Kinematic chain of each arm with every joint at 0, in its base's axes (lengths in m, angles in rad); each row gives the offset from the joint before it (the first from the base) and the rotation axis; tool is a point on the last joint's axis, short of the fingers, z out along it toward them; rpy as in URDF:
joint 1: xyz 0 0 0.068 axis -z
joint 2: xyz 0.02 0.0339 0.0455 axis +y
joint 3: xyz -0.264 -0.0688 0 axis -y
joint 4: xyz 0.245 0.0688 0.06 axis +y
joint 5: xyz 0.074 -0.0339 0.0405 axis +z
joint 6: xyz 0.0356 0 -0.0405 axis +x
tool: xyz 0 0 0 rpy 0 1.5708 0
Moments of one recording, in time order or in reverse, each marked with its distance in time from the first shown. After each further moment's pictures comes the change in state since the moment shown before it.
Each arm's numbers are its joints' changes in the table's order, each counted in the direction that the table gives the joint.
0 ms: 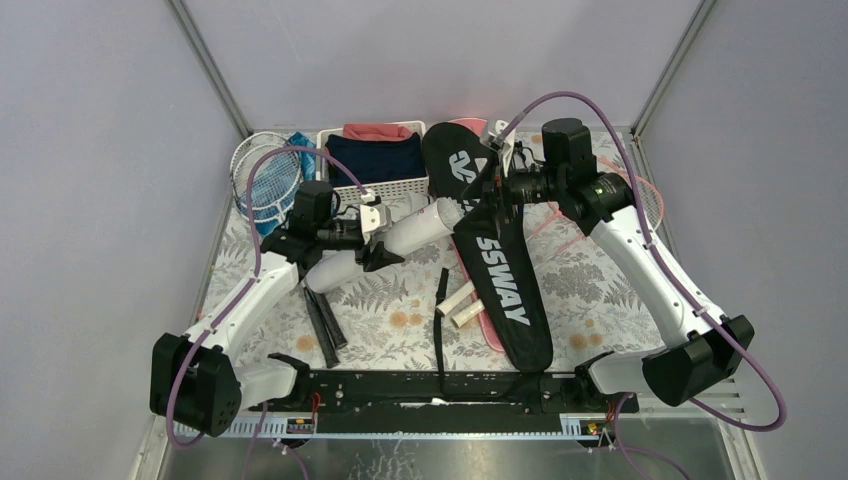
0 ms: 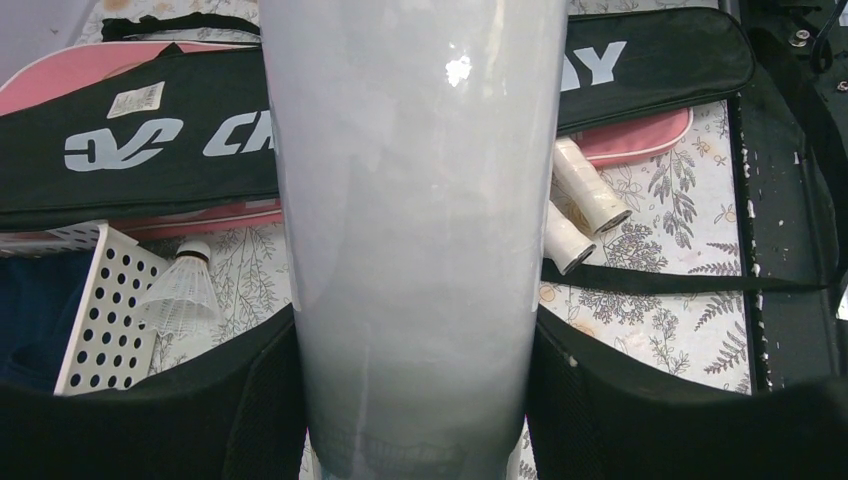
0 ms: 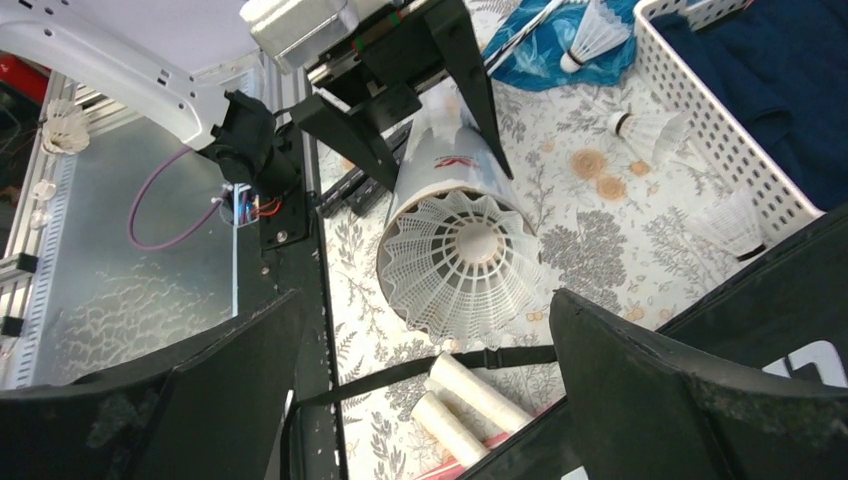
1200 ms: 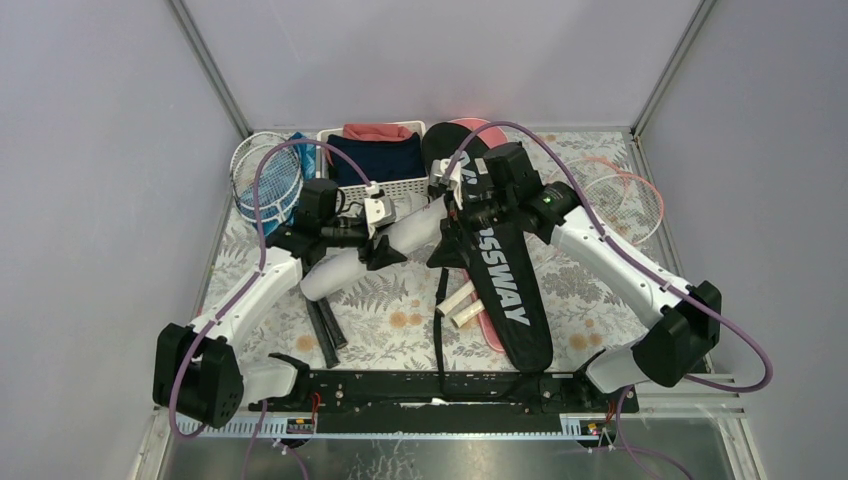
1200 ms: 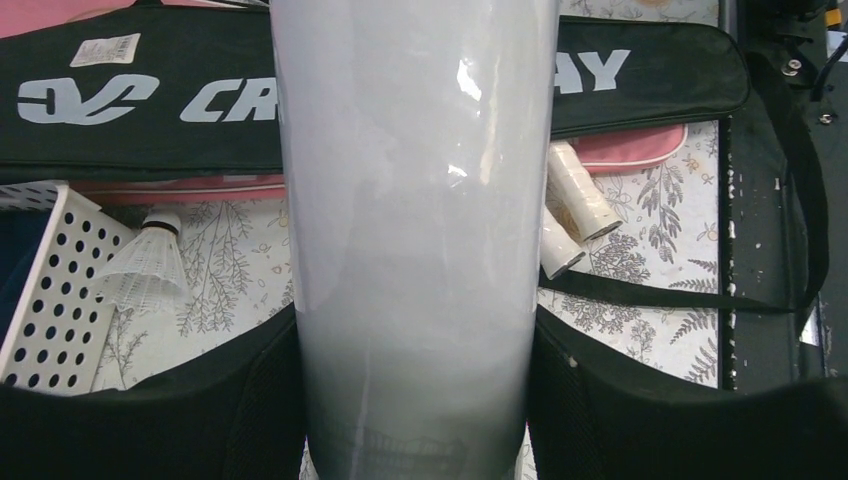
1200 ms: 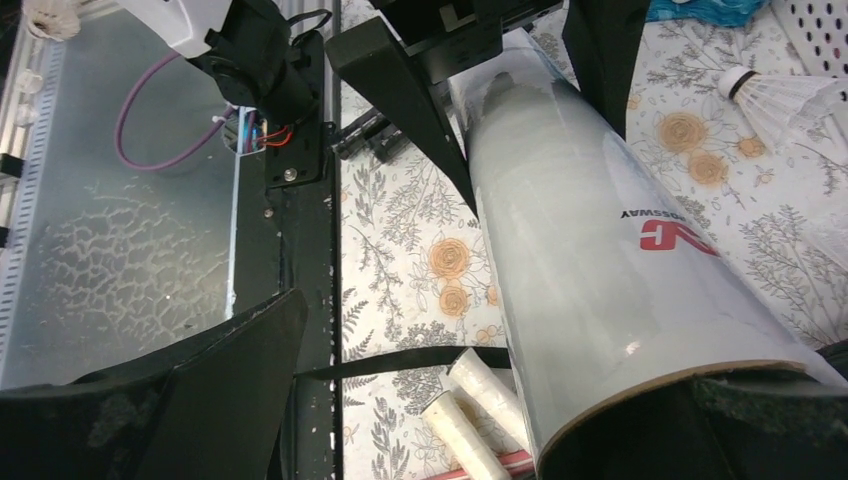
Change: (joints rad) left arm 0.012 0.042 0.023 0.000 0.032 -0.101; right arm -0.210 0.110 -0.067 0.014 -0.080 -0.111
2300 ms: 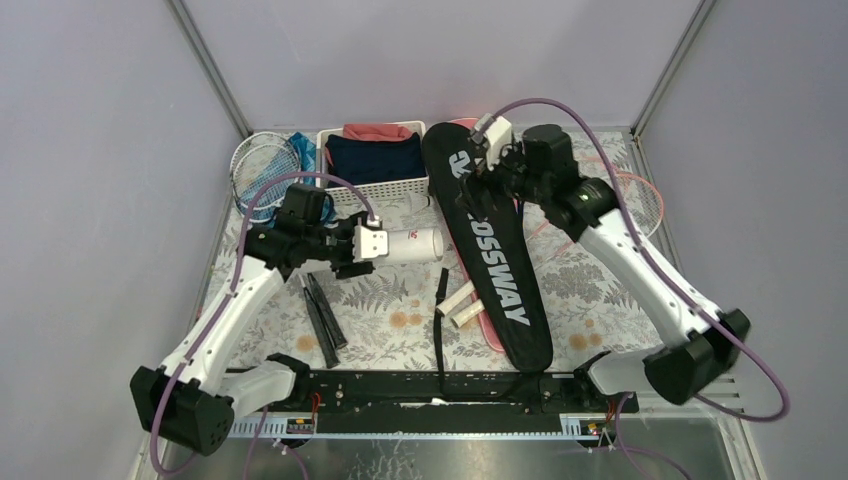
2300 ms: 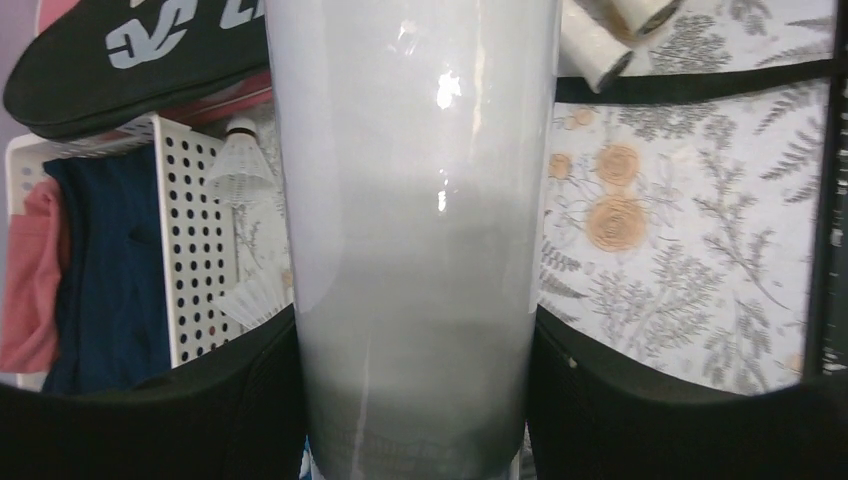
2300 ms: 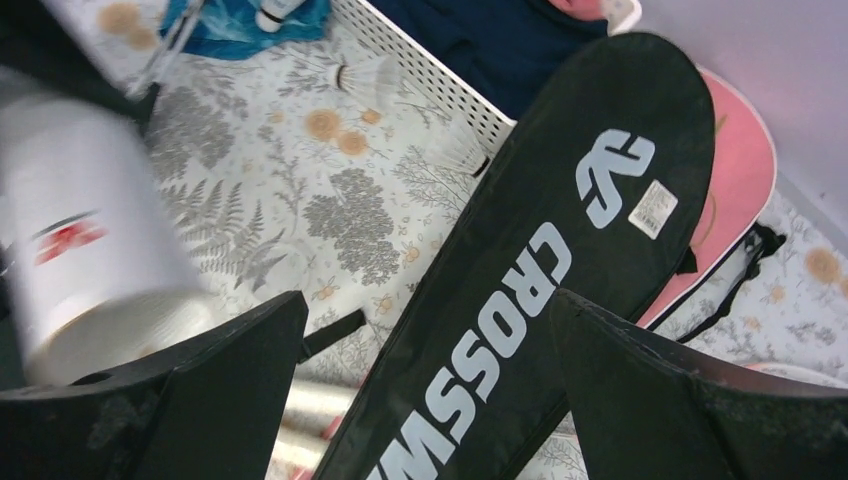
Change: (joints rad) left arm 0.004 -0.116 0.161 0.538 0.266 0.557; right arm 0.106 -0.140 0.047 -0.037 -0.570 0.029
